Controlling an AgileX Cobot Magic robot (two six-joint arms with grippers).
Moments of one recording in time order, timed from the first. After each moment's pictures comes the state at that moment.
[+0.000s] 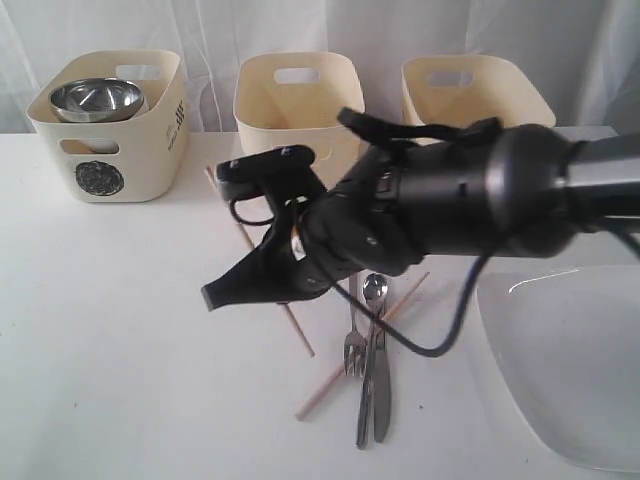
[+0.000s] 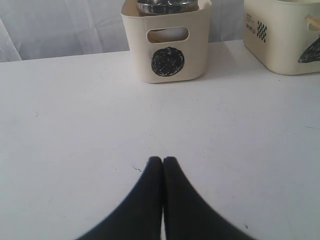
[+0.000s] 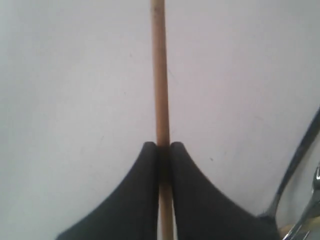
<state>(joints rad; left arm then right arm) -0.06 0.01 0.02 0.03 0.25 0.03 0.68 1.76 -1.14 -0.21 0.35 0.43</state>
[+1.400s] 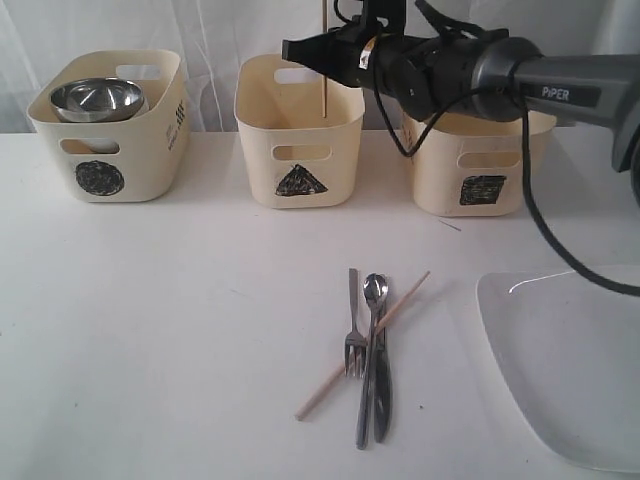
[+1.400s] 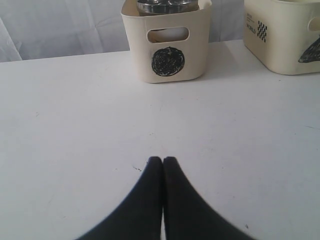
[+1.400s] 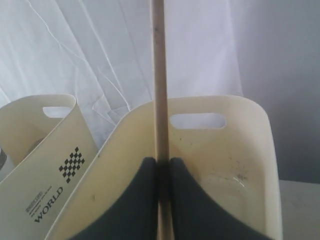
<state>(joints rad) -0.06 0.01 0.02 0.03 0.25 0.03 0.27 2.18 -1.77 -0.22 -0.11 0.46</state>
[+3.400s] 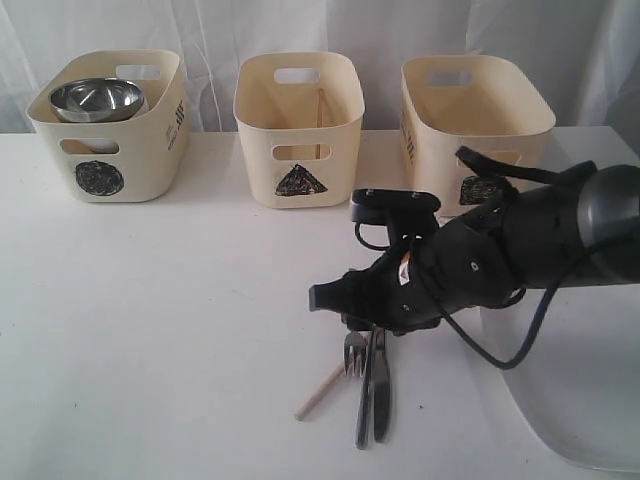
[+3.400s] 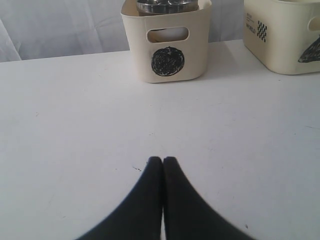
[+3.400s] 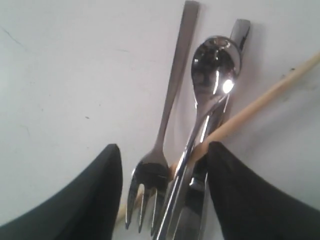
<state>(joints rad) -0.06 0.01 0.02 0.03 0.25 0.03 0.47 1.76 -0.89 -0.02 0.20 0.47</state>
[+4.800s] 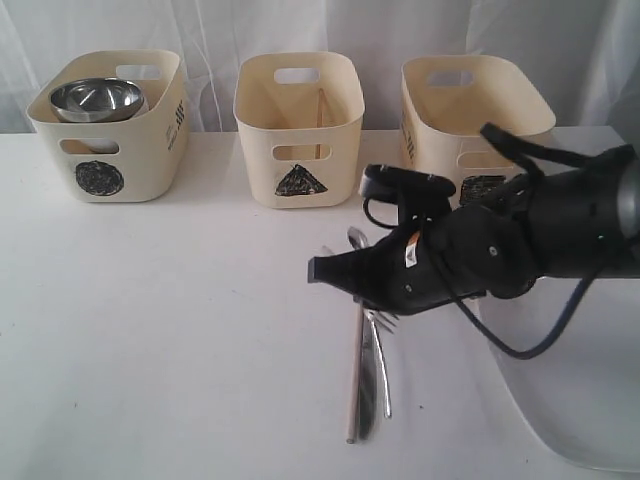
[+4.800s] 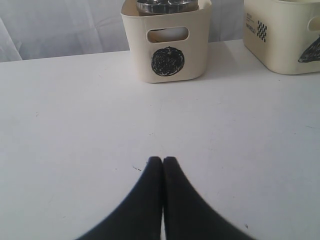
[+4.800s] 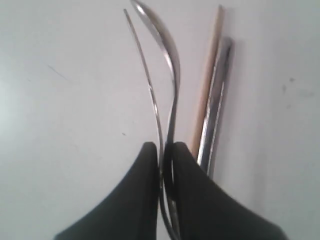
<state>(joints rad) -0.06 0.01 0.02 0.03 0.25 0.03 0.47 1.66 -0.89 0.00 0.21 0.52</state>
